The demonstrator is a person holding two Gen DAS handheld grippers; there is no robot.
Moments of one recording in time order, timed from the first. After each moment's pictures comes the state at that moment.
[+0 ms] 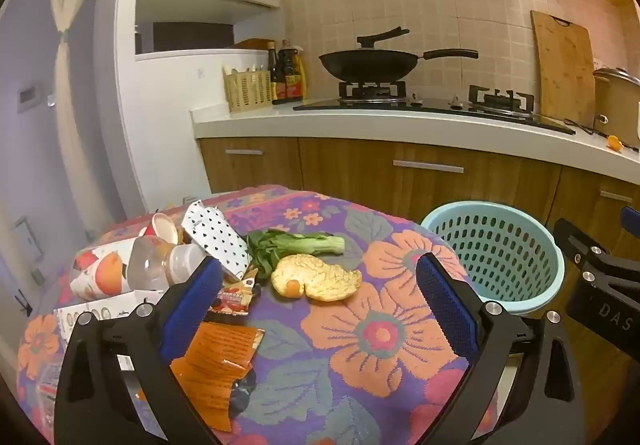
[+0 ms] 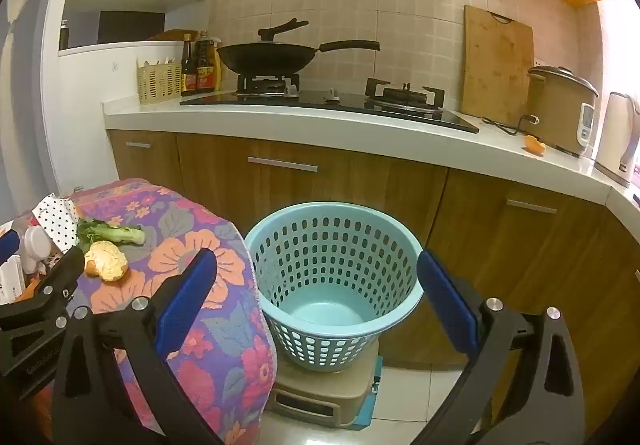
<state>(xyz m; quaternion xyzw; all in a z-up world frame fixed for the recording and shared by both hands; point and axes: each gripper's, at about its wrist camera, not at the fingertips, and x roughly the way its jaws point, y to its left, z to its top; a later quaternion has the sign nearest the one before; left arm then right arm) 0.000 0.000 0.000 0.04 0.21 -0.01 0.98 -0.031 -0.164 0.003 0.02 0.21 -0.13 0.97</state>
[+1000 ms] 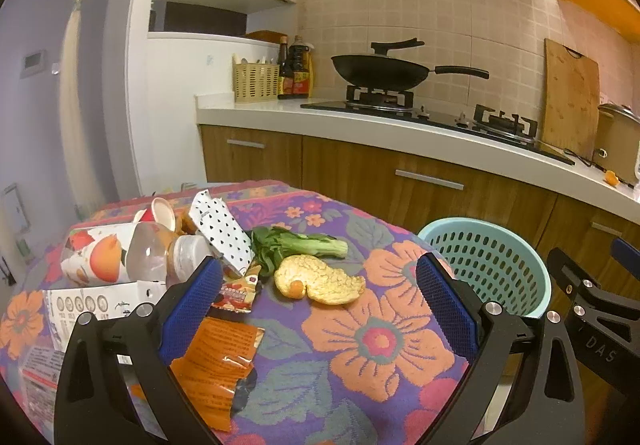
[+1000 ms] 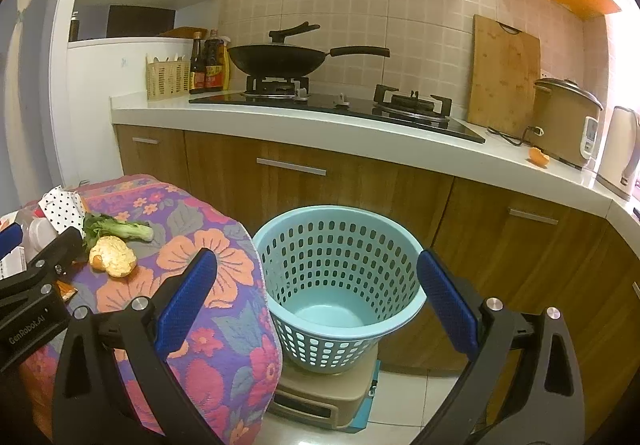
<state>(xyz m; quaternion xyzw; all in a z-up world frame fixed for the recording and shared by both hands) 0.002 0.020 0.006 -0.01 0.21 -0.02 0.98 -0.035 -0.153 0.008 -0.01 0.21 -0.12 0.97</state>
